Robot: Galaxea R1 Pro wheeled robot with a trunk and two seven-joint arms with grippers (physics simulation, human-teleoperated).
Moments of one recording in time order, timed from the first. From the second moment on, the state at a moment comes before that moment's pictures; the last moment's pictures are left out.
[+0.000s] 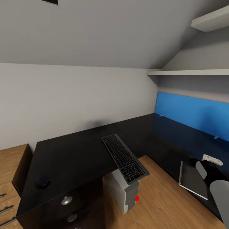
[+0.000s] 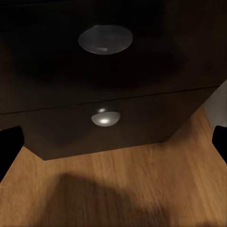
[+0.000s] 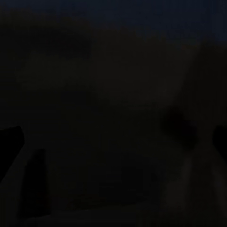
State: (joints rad) left arm 0.08 0.15 -0.77 -1.10 0.67 -0.28 0.79; right arm -0.85 -0.35 -0.30 -0.41 -0.19 0.30 -0.28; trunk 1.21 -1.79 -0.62
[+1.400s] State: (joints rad) left arm 0.08 0.15 -0.77 -1.10 0.67 -0.28 0.79; right arm -0.85 -0.35 -0.27 -0.39 -0.12 0.30 -0.29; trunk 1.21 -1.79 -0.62
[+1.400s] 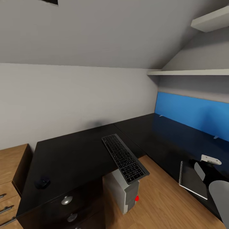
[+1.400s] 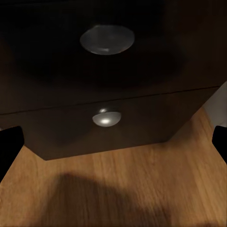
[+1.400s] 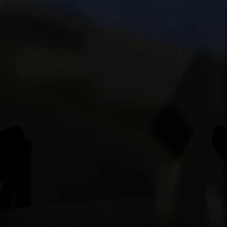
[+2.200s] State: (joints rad) left arm 0.08 0.15 -0.77 -1.10 0.67 -0.28 0.79; right arm -0.85 -0.35 -0.27 -0.39 -0.11 0.30 -0.29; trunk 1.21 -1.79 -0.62
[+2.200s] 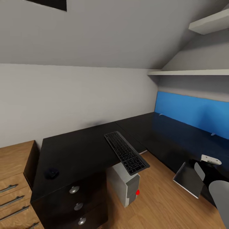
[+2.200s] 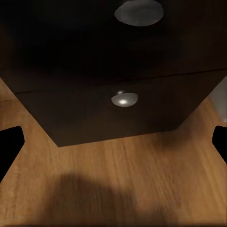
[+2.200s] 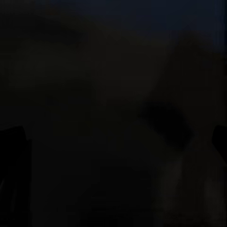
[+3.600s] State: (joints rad) left arm 0.08 0.15 -0.77 -1.10 0.67 -0.28 0.79; right arm -0.85 -0.35 -0.28 -0.40 -0.12 0.29 -0.27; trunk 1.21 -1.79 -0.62
